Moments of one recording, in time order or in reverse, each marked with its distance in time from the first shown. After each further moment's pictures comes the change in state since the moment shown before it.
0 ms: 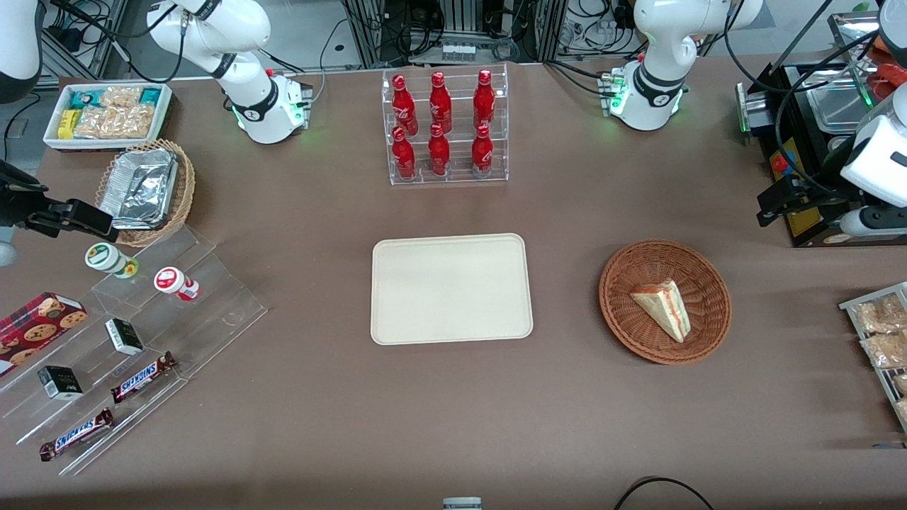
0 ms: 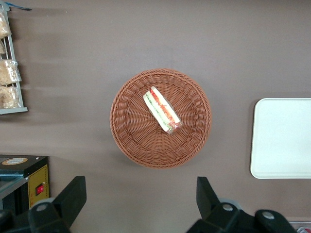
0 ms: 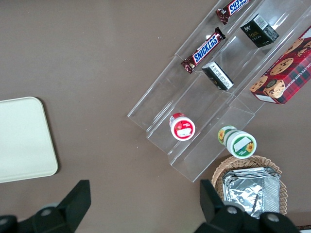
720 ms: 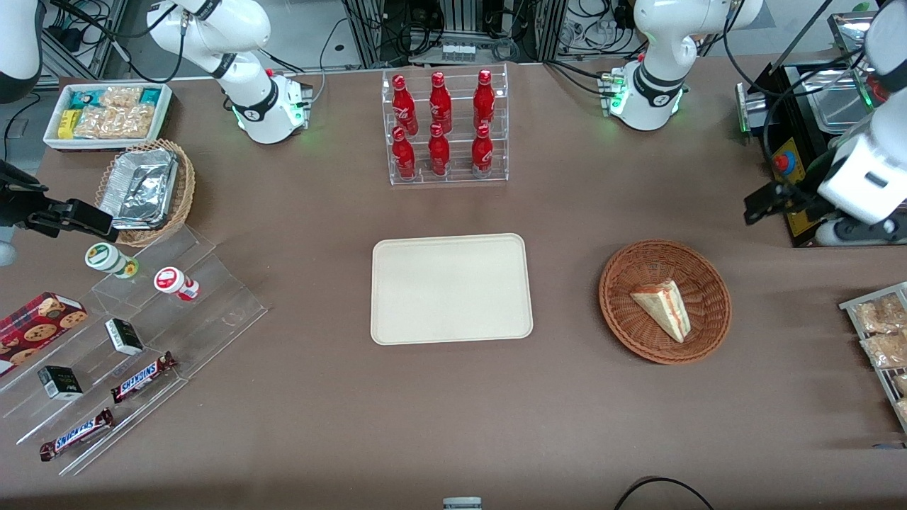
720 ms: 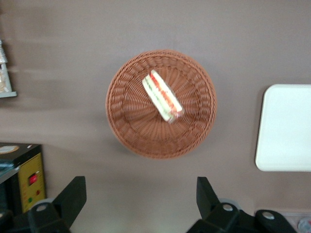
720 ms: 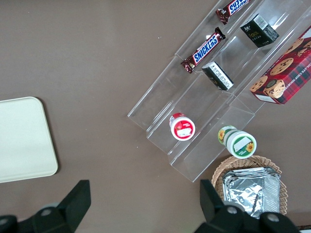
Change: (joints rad) arm -0.010 0.040 -0.003 -0.071 0.000 0.039 -0.041
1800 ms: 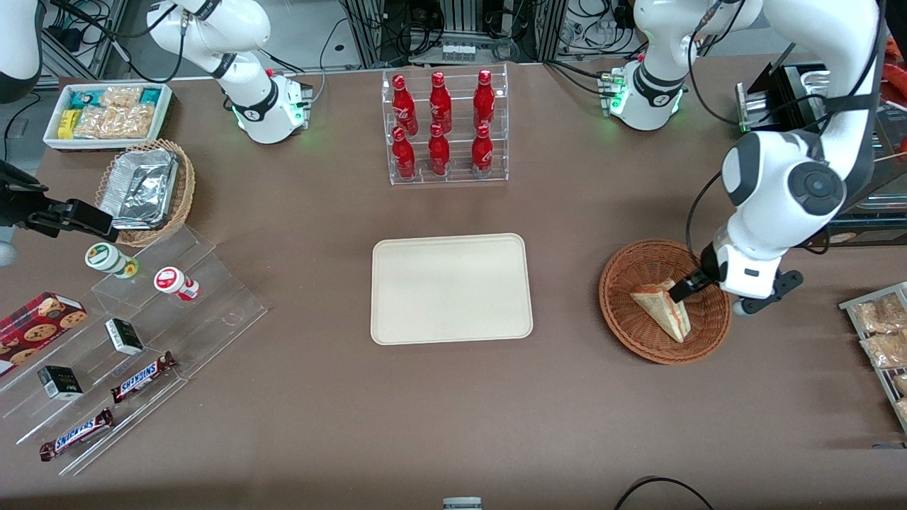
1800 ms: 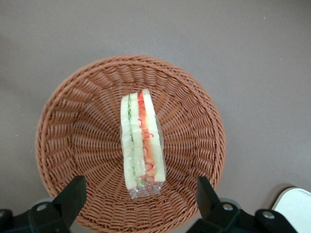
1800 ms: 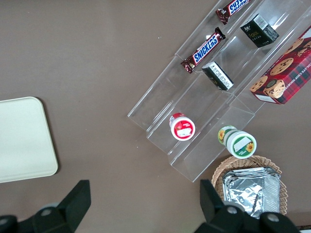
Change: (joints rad) arm -0.052 0.132 -0.007 -0.413 0.003 0.653 -0.499
